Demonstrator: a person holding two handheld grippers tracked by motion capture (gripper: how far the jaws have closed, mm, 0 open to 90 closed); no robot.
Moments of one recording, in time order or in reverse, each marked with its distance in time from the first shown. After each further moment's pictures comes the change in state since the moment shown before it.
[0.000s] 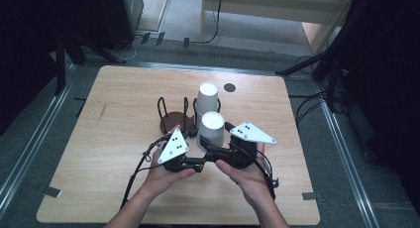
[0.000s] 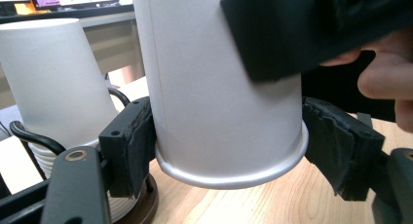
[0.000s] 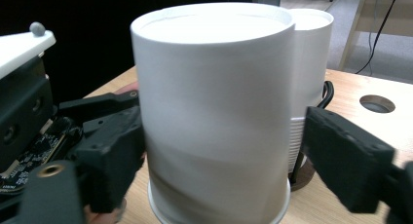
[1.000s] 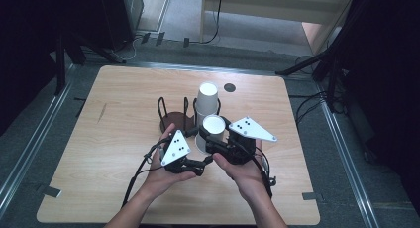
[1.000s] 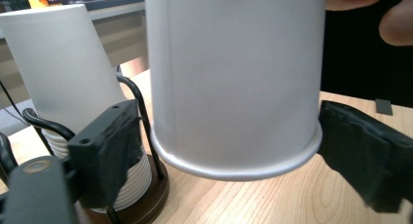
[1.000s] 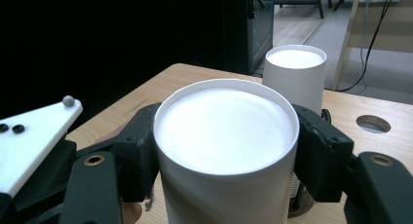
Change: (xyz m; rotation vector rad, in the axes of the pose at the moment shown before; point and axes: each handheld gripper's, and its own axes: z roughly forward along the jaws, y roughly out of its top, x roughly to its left) left arm -0.002 -0.003 0.001 0.038 0.047 0.012; right arm 0.010 0.015 0.000 -0.056 -0.016 0.004
